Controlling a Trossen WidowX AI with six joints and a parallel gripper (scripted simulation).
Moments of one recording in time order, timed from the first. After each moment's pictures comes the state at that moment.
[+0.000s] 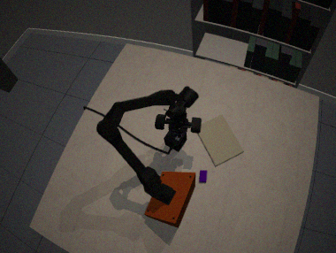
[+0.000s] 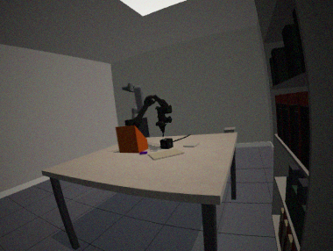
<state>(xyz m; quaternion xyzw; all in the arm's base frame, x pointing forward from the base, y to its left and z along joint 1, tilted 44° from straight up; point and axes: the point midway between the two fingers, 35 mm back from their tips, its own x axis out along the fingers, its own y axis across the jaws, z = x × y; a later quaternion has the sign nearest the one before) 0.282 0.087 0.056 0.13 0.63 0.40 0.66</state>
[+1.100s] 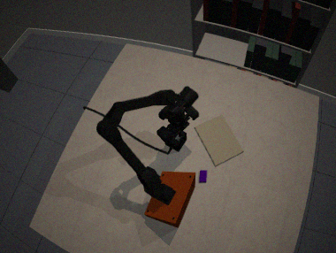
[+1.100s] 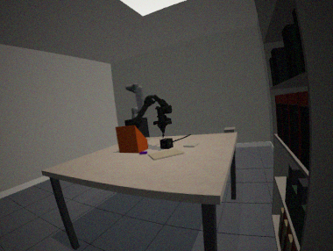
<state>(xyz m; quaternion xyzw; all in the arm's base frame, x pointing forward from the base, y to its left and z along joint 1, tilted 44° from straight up) 0.282 0.087 0.056 -0.15 0.40 0.62 0.65</state>
